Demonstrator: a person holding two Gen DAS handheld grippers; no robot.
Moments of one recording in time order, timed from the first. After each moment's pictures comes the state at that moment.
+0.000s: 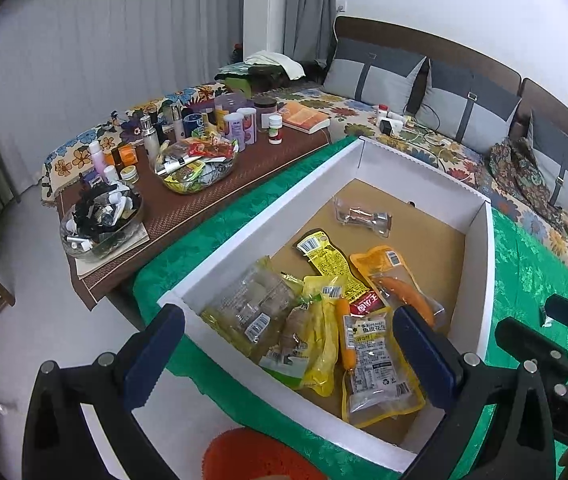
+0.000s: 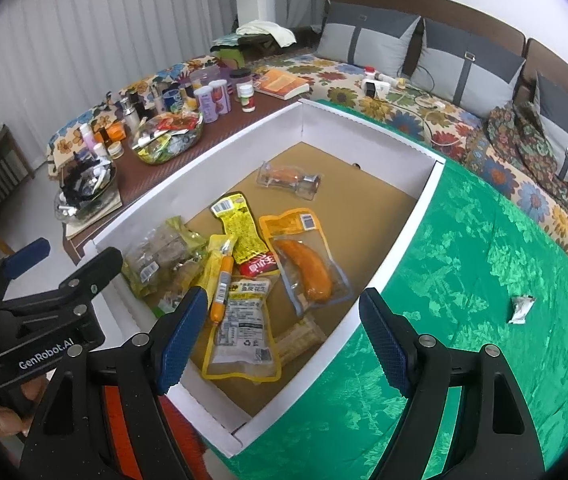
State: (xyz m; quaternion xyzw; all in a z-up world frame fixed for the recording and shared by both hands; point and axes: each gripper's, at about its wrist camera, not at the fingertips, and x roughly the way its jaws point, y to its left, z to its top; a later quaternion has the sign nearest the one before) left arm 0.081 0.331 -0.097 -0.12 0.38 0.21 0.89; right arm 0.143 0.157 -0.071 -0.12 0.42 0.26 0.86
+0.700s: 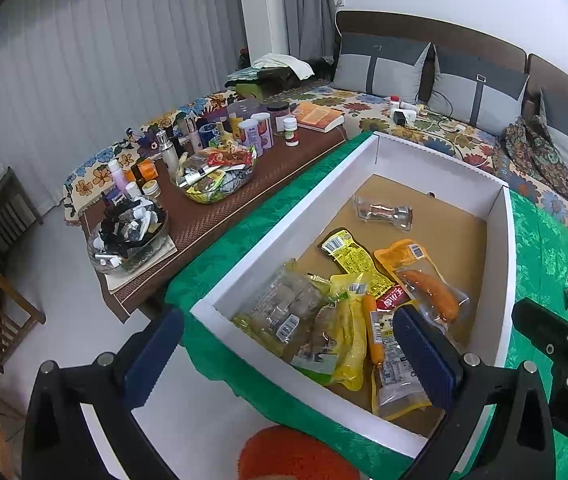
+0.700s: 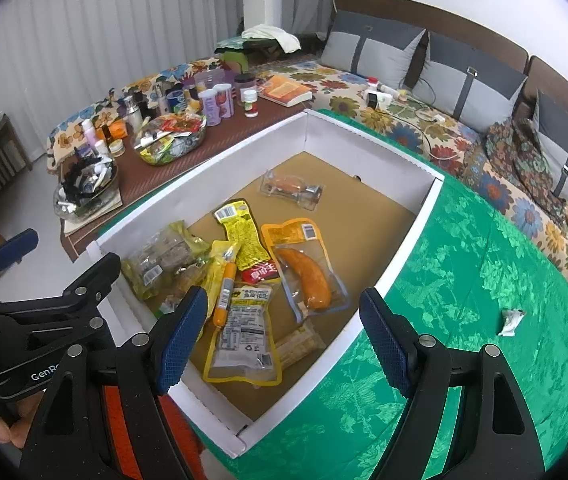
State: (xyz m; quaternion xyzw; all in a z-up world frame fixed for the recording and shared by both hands) left arm 0.082 0.326 -0.090 -0.06 0.39 0.24 0.88; right arm 0.137 0.168 -0.059 -0.14 0.41 0.26 0.86
